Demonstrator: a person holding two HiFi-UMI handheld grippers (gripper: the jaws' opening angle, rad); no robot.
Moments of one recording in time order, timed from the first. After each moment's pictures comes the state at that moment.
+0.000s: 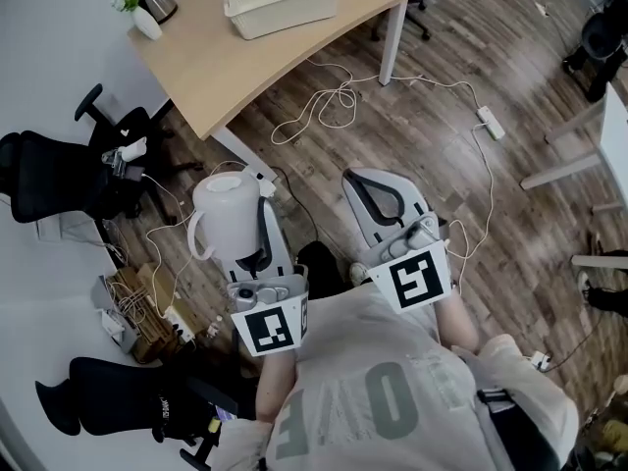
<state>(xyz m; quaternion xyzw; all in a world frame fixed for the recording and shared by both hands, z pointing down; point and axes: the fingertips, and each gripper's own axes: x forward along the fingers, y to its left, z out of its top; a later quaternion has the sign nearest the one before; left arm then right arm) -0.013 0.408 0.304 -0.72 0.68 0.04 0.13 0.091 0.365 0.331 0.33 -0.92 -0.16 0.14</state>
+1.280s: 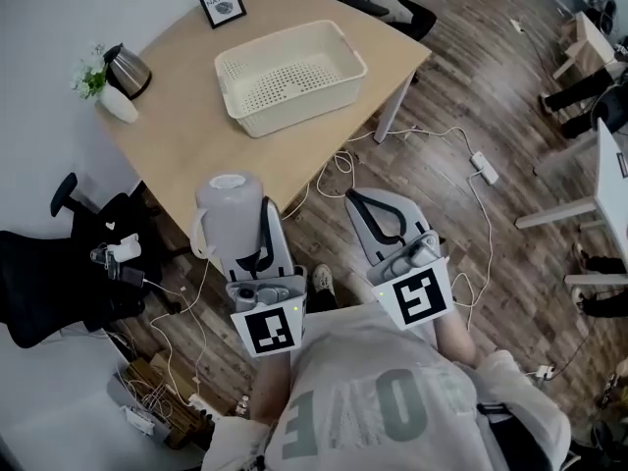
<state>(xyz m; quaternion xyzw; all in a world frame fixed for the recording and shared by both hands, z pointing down) -0.153 0.070 0.285 -0.76 0.63 0.08 0.13 -0.046 0.064 0.314 0.38 -0.89 -0.16 0.17</state>
